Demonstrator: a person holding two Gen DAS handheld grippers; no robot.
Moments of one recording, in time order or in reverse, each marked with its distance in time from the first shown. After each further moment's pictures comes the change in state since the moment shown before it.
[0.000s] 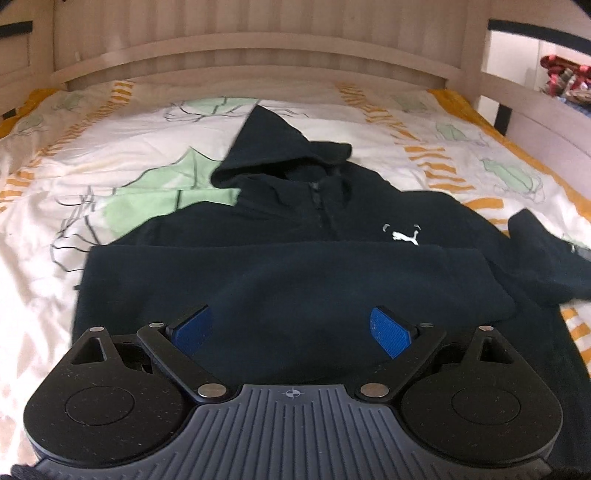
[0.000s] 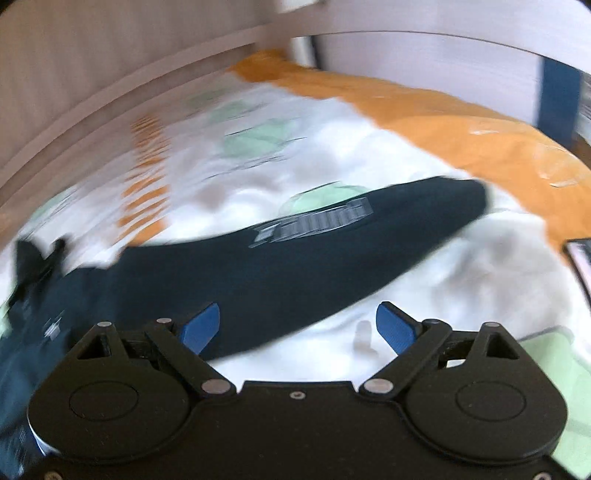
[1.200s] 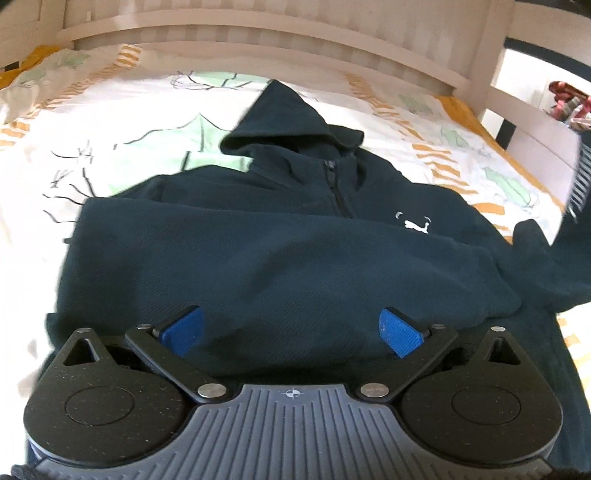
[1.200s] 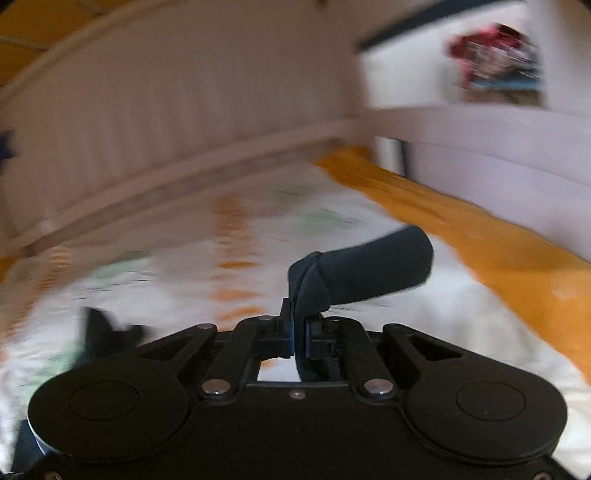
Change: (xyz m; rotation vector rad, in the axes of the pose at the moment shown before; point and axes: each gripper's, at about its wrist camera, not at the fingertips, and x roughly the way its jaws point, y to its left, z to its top) left arm 0.005 0.035 -0.016 -0.124 0.029 -0.072; right arm -0.070 0.128 0.073 -0.207 -0.263 0.341
